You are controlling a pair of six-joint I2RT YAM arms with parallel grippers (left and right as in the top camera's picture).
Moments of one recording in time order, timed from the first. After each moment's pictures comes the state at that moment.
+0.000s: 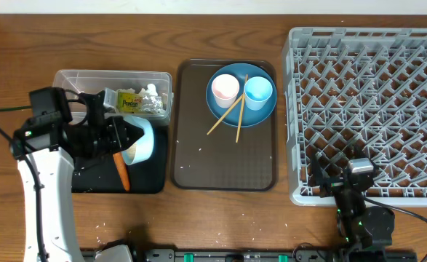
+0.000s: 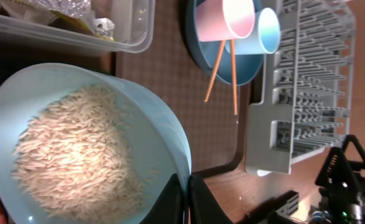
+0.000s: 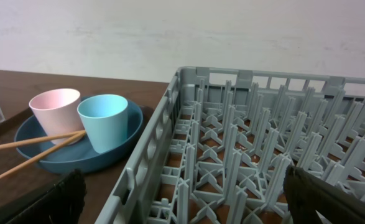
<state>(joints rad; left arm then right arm) 0.32 1.30 1.12 -1.13 0.78 0.05 0.06 0.01 0.01 -0.06 -0.10 0.00</state>
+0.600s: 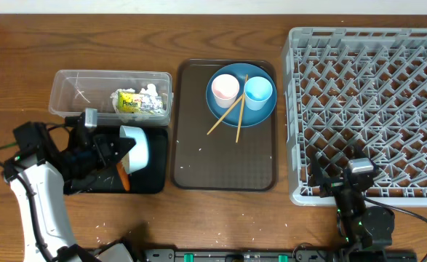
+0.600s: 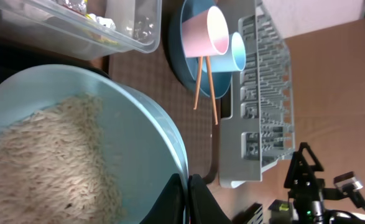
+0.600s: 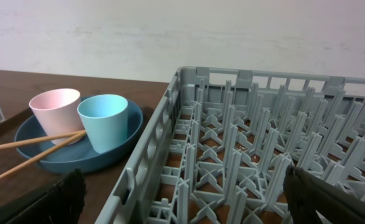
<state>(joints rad) 0.56 1.29 0.89 -1.05 1.05 0.23 0.06 0.01 0.01 -0.06 -0.10 0.00</state>
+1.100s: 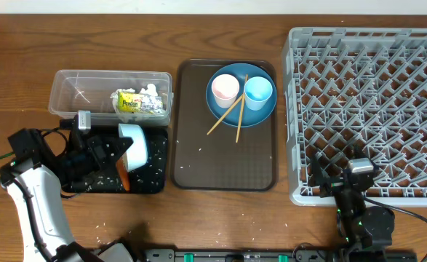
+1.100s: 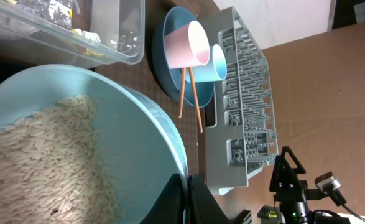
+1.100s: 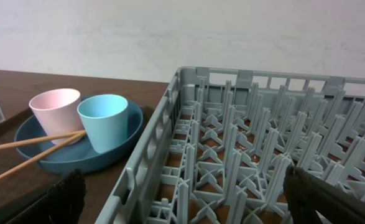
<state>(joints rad) 0.61 1.29 0.87 -1.06 1.15 0.27 0.06 0.01 0.01 -0.06 -0.10 0.00</state>
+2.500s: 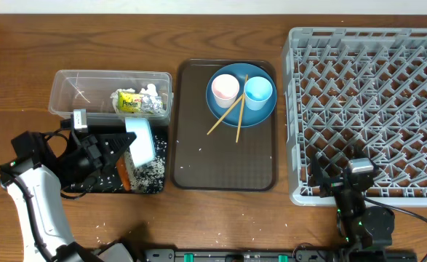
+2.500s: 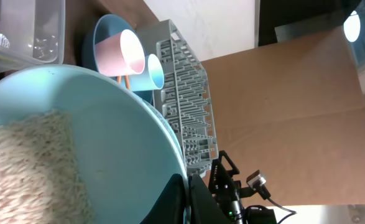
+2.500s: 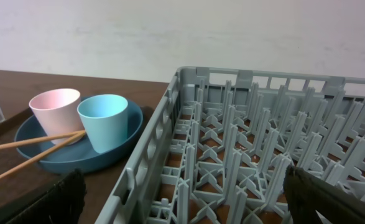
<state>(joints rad) 0.61 1.29 0.87 -1.14 1.39 0.27 0.06 0.01 0.01 -0.06 -0.10 0.00</state>
